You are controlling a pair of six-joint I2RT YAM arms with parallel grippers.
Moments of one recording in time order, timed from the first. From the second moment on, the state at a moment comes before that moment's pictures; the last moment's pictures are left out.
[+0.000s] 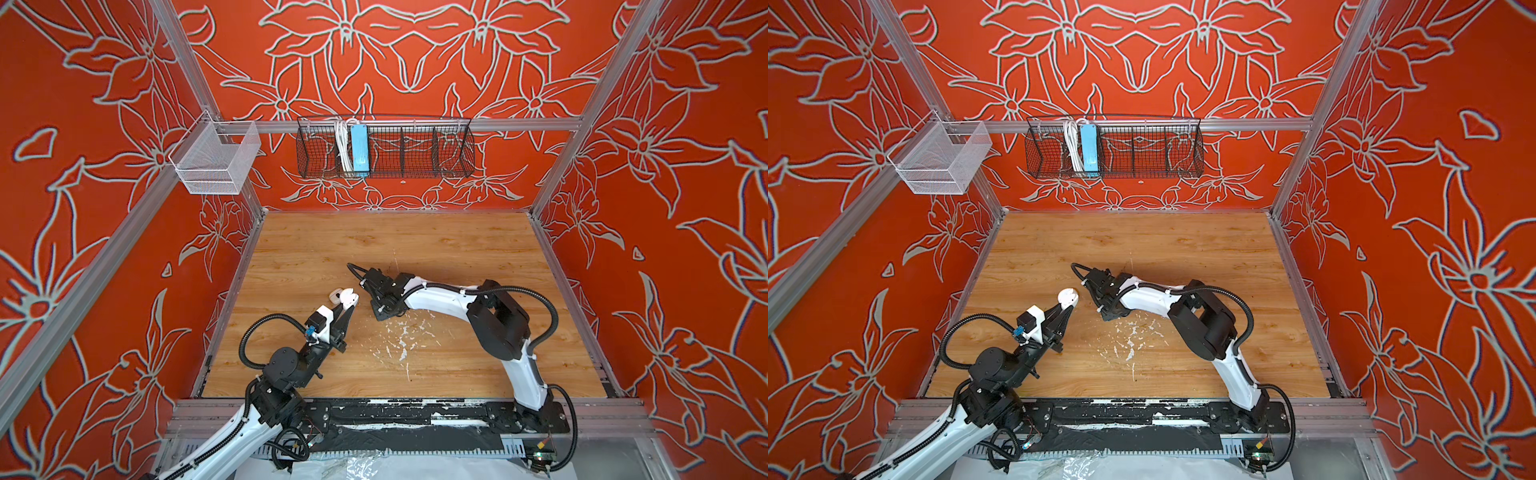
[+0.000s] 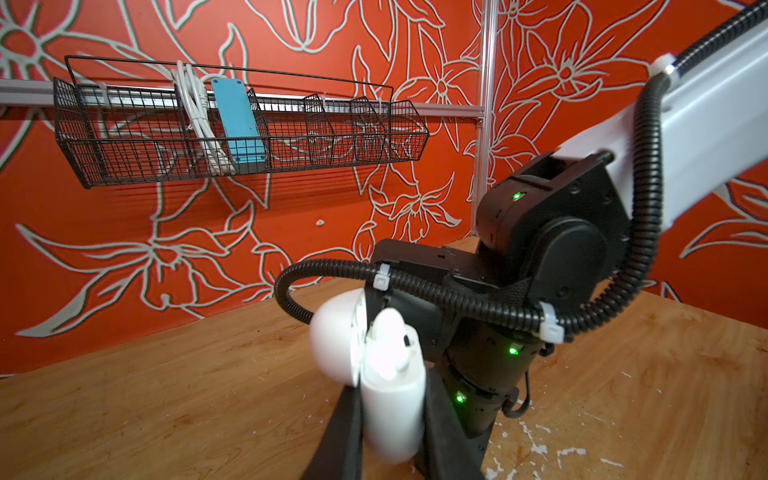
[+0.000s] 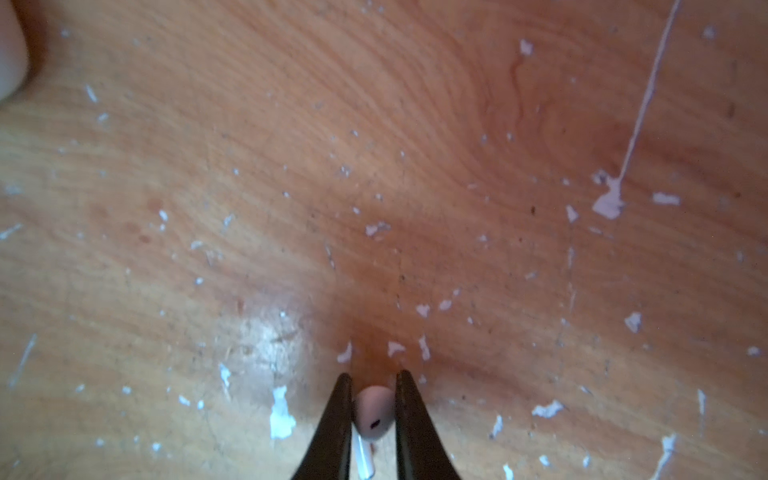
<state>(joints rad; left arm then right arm) -0.67 0.19 0.06 0.31 -0.14 0.07 0.94 2.10 1.55 -0.70 0.20 0.54</state>
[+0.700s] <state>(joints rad) -0.67 0.25 0.06 0.32 -0.11 0.07 0.94 1.64 1.20 -0.45 0.21 0.56</state>
